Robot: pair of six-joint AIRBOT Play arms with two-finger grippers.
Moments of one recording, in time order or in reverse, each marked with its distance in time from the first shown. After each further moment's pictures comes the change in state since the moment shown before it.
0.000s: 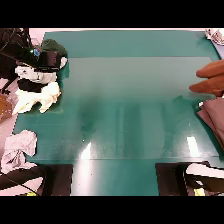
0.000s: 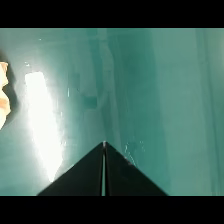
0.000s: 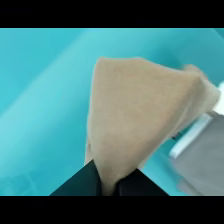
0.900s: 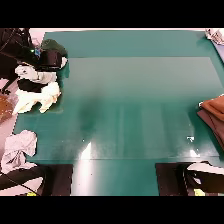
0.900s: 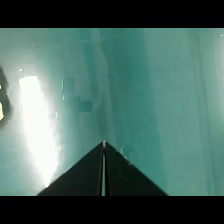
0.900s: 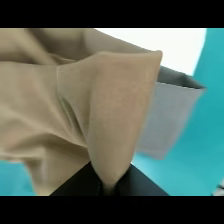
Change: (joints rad) left arm 0.000 0.000 0.000 -0.027 0.025 0.007; right arm -0.303 -0.019 -0.203 -0.447 0.249 -0.093
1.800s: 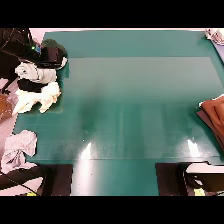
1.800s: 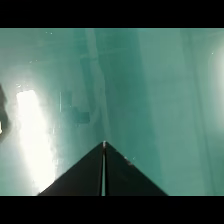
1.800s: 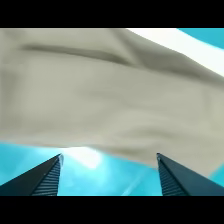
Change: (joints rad) left arm 0.000 0.000 0.000 -0.002 0.052 0.003; right arm 0.248 -0.078 0.121 0.014 0.018 -0.037
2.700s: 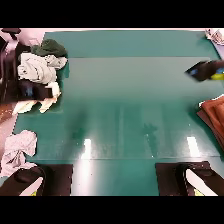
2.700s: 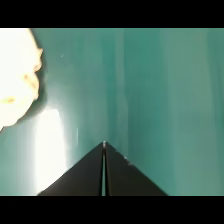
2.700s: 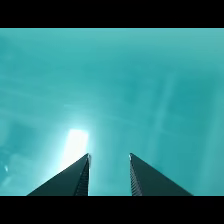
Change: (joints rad) left arm 0.000 0.615 -0.872 0.172 0.427 -0.126; right arm 0.775 0.597 -0.780 0.481 -0.705 -0.400
